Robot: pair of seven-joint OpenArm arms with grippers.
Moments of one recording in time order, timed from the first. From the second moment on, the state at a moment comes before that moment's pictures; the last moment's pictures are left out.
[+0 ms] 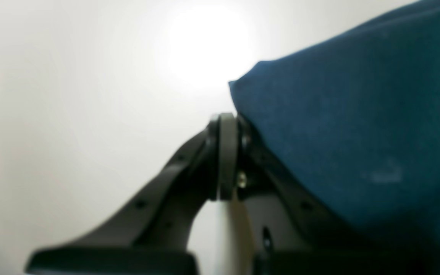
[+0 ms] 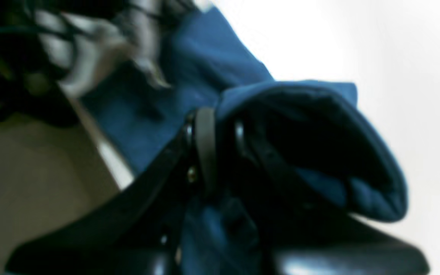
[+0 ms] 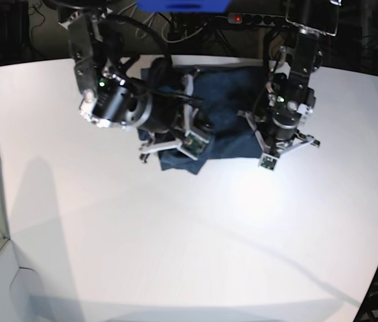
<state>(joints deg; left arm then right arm) 5.2 -10.1 9.7 86.9 7.4 -5.5 41.3 -4.8 0.6 -18.4 114.8 15.7 39.2 -64.6</state>
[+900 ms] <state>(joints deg) 17.3 -10.3 -0.9 97.5 6.8 -6.3 45.0 -1.0 -3.4 -19.0 110.5 15.1 39.2 -65.0</state>
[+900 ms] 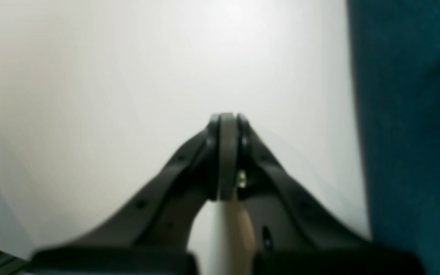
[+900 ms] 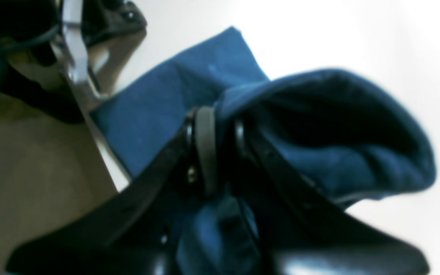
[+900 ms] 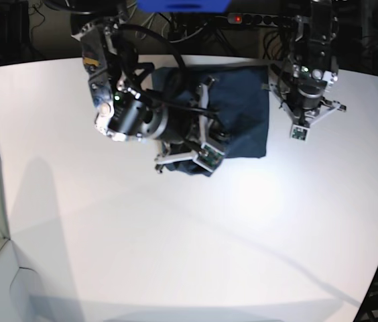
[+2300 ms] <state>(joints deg) 18.7 -11.4 -18.9 100.7 6.1 -14.5 48.2 1.8 -4.9 -27.4 106.5 15.2 39.2 -65.0</state>
